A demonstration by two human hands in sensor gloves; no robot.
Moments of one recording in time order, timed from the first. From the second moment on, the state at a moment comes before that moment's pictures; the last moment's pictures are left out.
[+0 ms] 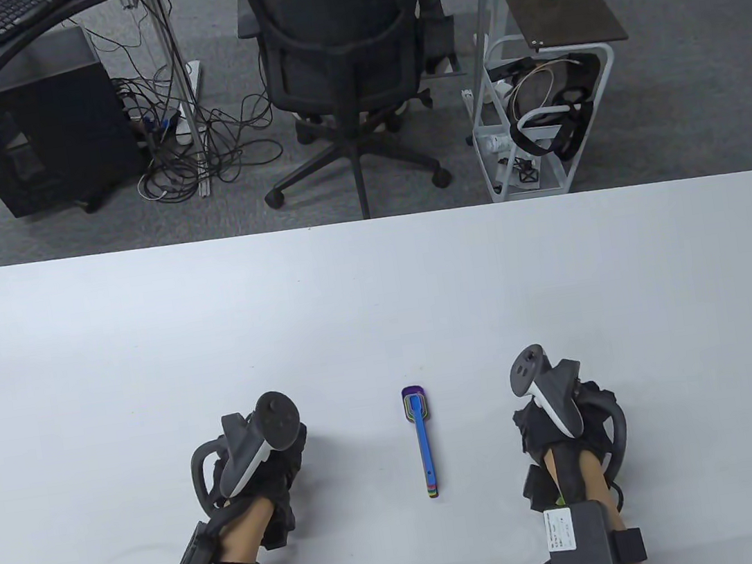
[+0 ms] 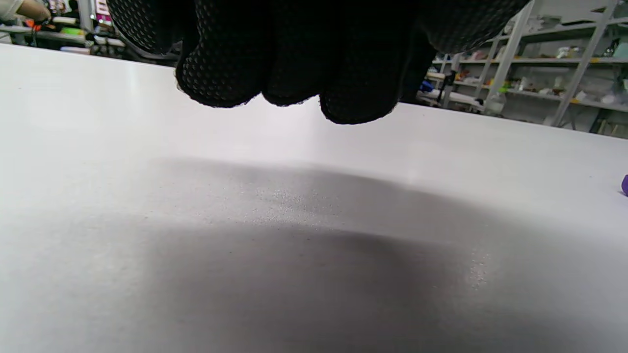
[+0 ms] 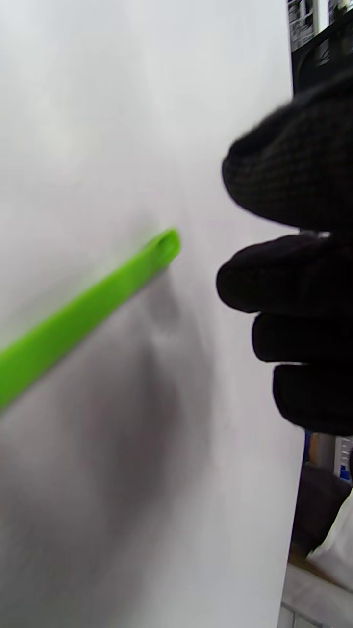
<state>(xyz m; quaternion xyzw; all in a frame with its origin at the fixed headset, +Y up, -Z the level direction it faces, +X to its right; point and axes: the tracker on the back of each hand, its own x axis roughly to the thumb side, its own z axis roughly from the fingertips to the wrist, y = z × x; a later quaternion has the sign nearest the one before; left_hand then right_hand) -0.191 -0.750 -0.330 -0.06 0.06 0.10 0.99 0.196 -0.739 -0.338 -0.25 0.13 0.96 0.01</state>
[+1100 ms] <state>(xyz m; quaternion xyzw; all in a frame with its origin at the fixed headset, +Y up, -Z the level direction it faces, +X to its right) -0.177 -0.758 -0.321 -0.07 0.05 0.06 0.99 0.189 -0.772 -0.325 -0.23 0.11 0.97 -0.05</state>
